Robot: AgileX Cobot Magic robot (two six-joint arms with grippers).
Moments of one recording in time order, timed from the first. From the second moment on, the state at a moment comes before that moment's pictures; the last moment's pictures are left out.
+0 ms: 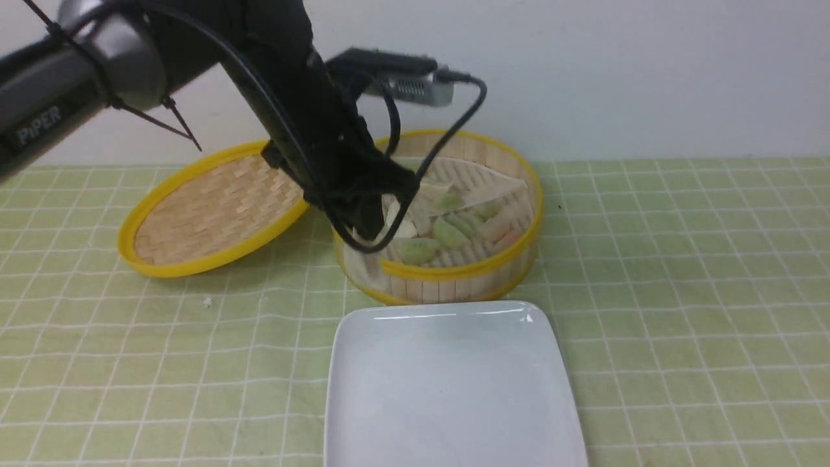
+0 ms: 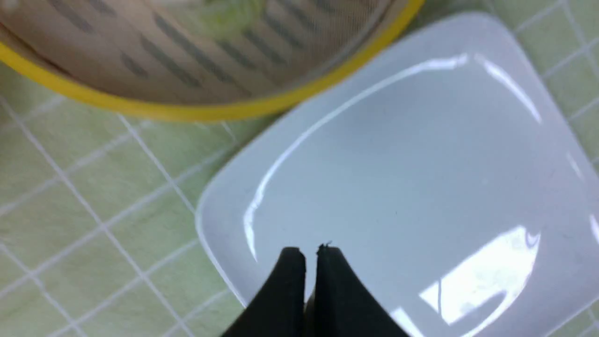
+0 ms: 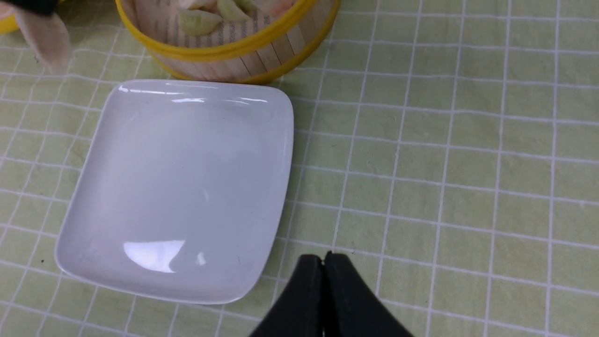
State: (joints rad) right arm 0.03 0.81 -1.04 0.32 1.27 -0.11; left arm -0.42 1.92 -1.71 -0.25 1.20 0.16
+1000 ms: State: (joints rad) right arm 0.28 1.64 -1.51 0.34 1.15 -0.34; left arm -0.48 1.64 -1.60 -0.11 1.19 0.06
